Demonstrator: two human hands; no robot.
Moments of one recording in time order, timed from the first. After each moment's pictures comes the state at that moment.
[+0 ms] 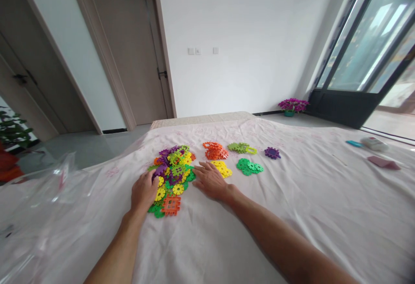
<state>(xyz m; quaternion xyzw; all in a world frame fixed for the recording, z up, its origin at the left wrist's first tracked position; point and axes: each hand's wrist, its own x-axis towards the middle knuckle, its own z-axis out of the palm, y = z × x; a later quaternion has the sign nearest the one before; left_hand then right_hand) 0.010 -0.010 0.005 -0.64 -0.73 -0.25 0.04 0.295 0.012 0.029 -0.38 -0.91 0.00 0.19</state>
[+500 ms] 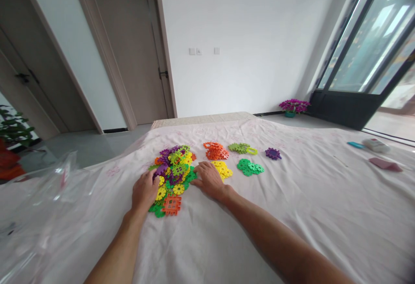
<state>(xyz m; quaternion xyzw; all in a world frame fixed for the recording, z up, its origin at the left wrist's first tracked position) 0.009 -0.008 0.002 -0.63 -0.73 -0.26 0.04 0.283 0.022 0.023 -0.41 -0.87 0.02 0.27</state>
